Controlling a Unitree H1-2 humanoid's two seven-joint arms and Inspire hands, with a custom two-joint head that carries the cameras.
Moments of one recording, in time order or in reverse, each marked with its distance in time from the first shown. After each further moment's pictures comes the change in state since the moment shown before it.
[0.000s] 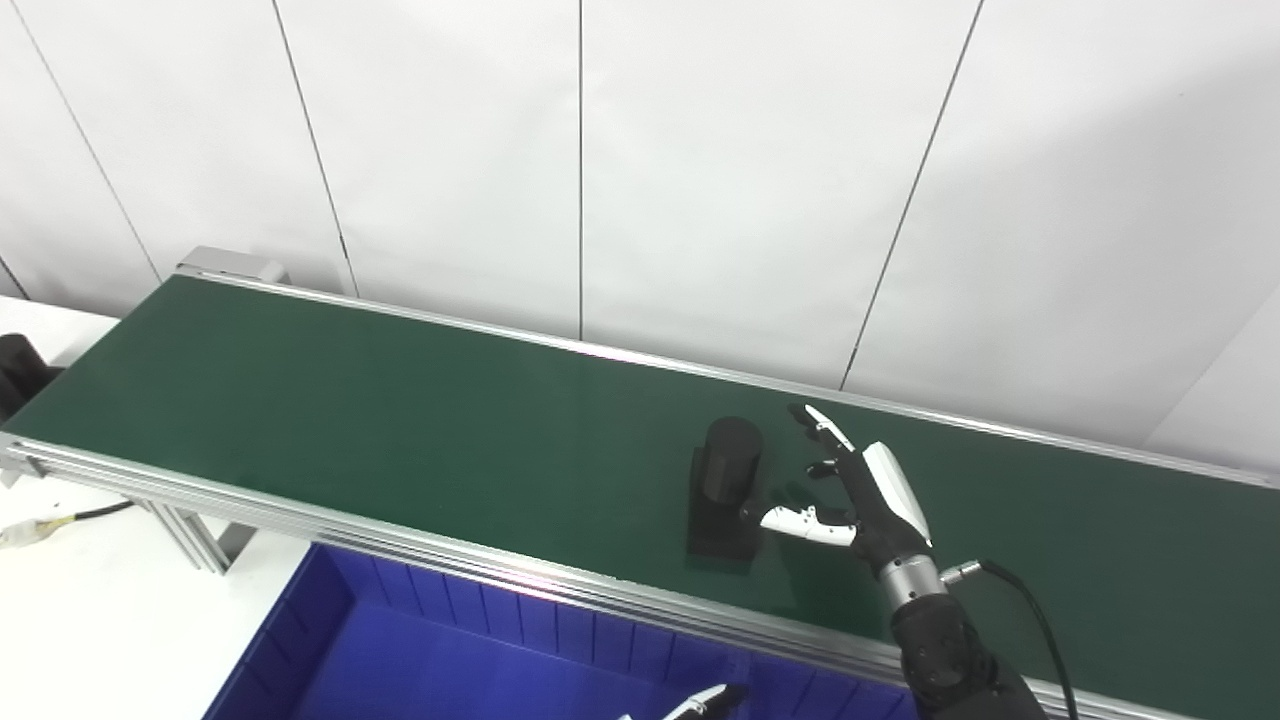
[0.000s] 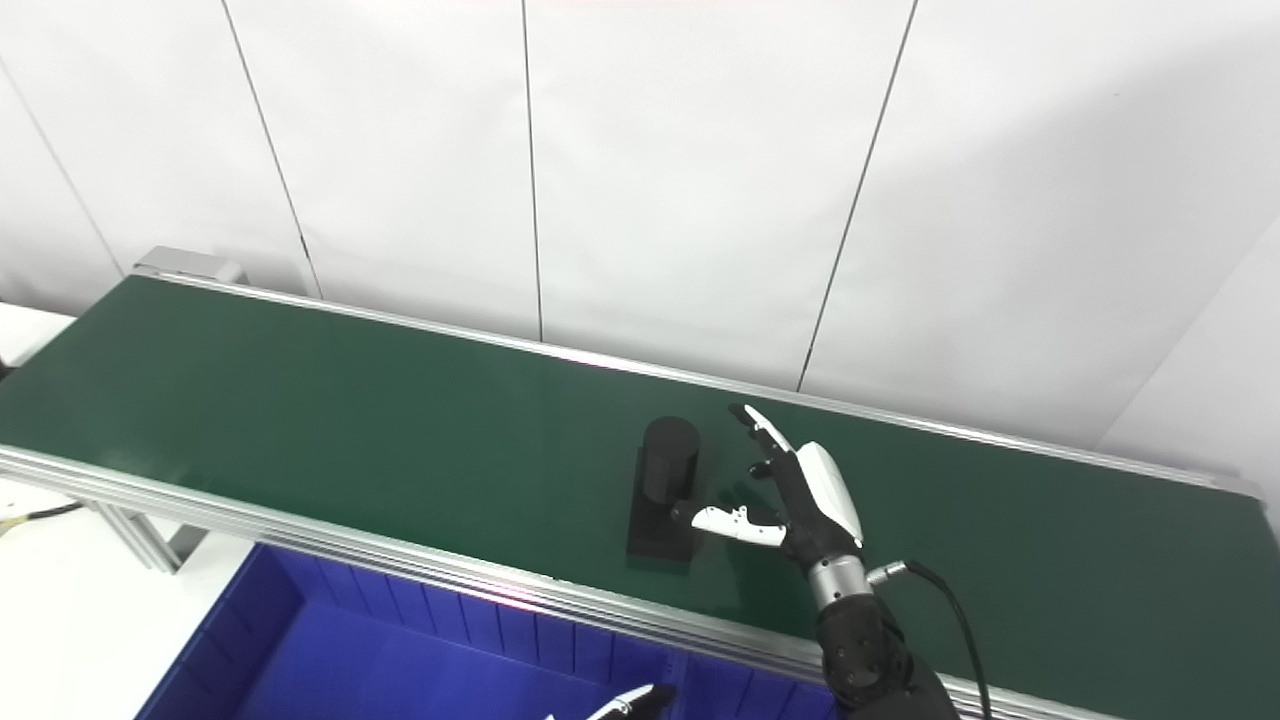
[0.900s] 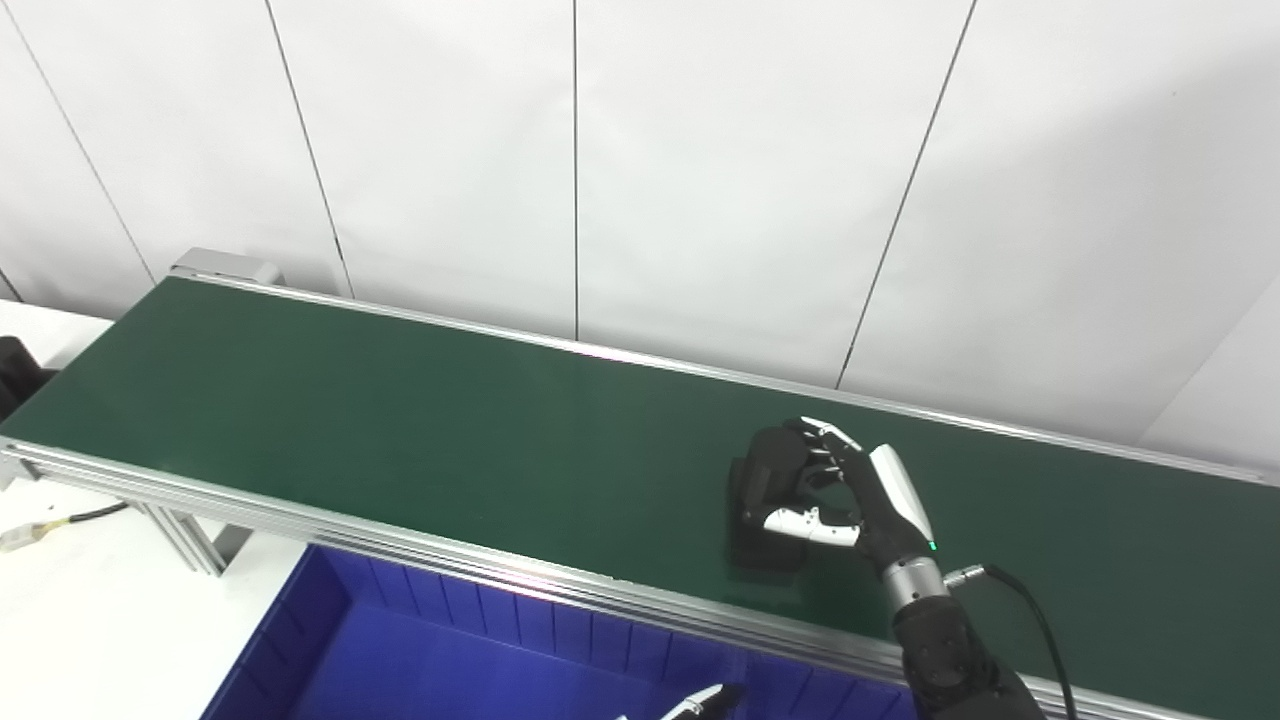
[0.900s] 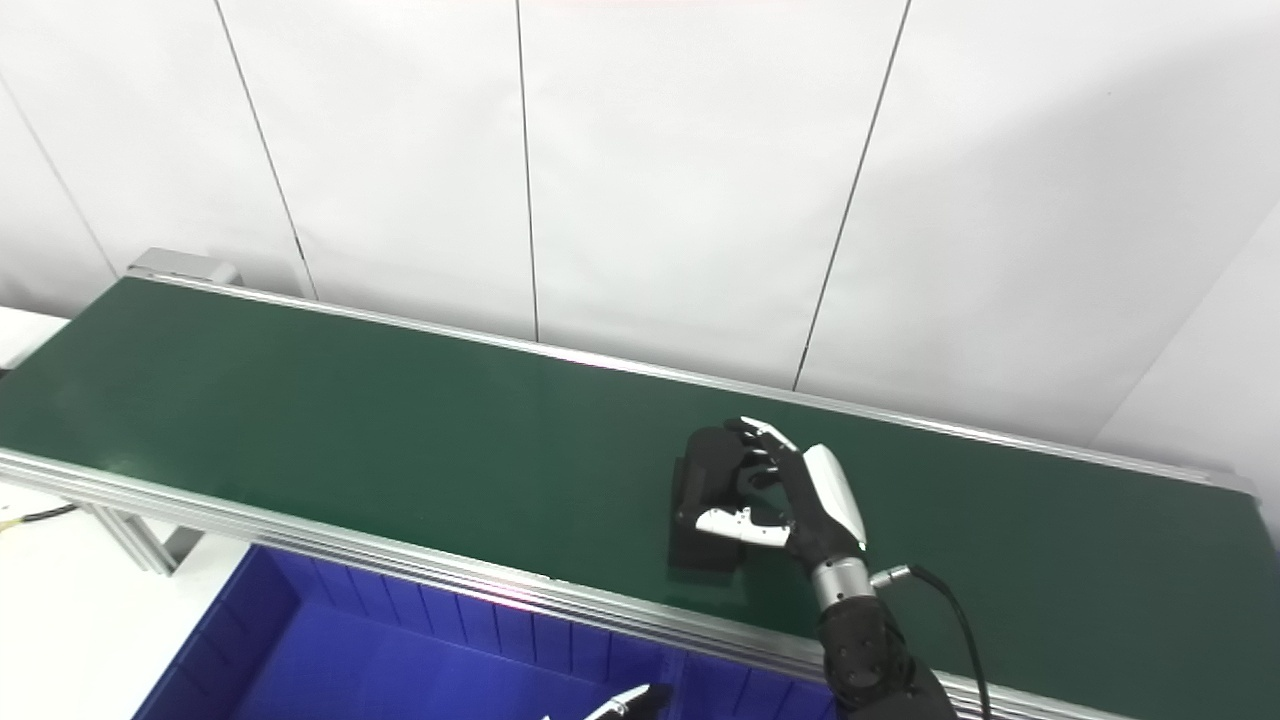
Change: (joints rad) left arm 0.009 0.006 0.008 -0.016 0.000 0.000 -0.015; right arm 0.005 0.001 -0.018 0.005 0.044 0.000 -0.010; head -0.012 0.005
